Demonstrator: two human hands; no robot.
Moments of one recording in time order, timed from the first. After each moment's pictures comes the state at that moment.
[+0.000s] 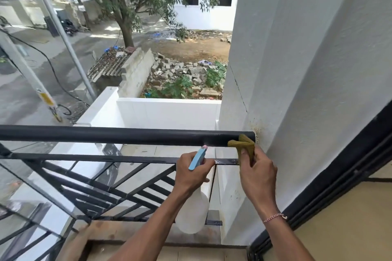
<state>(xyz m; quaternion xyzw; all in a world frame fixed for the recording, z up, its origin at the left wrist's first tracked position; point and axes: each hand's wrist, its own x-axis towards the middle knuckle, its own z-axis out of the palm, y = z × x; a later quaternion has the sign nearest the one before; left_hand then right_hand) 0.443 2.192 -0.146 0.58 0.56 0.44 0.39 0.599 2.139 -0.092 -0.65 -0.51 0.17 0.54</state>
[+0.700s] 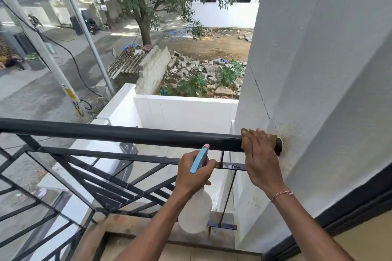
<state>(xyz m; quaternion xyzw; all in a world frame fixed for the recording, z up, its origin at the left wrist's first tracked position) 0.398 2.194 -0.126 0.55 0.58 0.45 0.40 0.601 2.230 -0.140 -0.63 -0.72 -0.01 0.29</state>
